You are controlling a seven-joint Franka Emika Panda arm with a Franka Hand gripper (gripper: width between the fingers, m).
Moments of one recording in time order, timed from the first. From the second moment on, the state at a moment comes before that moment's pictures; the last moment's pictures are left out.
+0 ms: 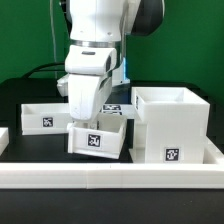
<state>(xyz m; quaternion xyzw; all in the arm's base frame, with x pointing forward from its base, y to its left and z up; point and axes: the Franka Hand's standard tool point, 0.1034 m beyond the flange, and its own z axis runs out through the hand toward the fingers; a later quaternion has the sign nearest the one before) 0.510 -0.043 0.027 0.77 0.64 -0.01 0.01</state>
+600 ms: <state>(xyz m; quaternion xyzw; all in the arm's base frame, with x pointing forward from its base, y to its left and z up) 0.516 -0.045 0.026 0.75 0.66 -0.01 0.01</state>
